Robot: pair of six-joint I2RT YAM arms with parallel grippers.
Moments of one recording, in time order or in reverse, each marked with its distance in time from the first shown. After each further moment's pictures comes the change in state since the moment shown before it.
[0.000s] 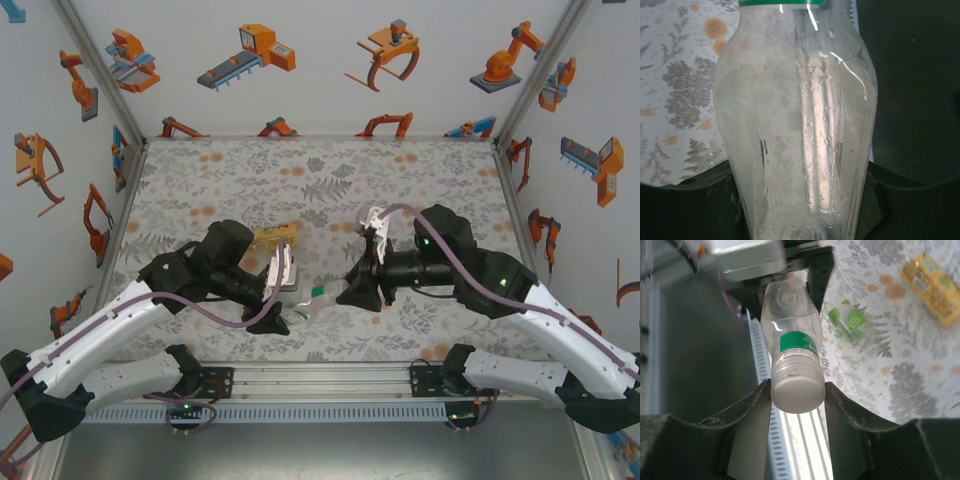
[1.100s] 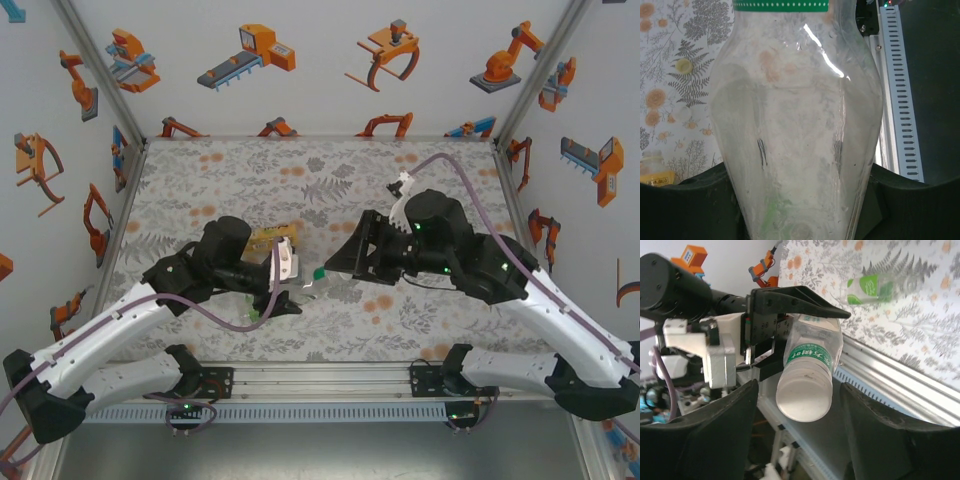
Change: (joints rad) left arm 0.010 -0.001 -0.047 0.217 -0.055 0.025; right arm 0.002 0.105 0.212 -0.201 0.270 0.790
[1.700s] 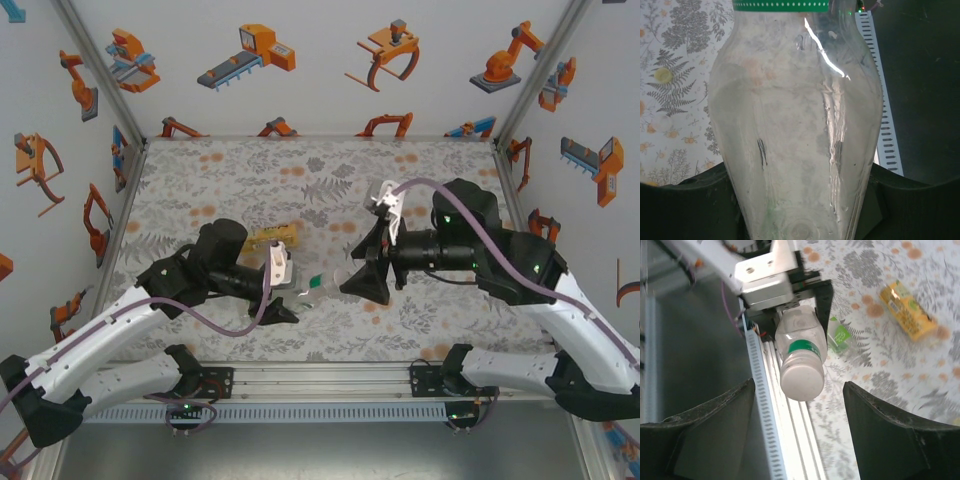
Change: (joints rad) left arm -0.006 -0.031 0.001 -0.052 0.077 -0.005; right arm 0.000 0.002 0.130 -0.015 -0.290 -1.025
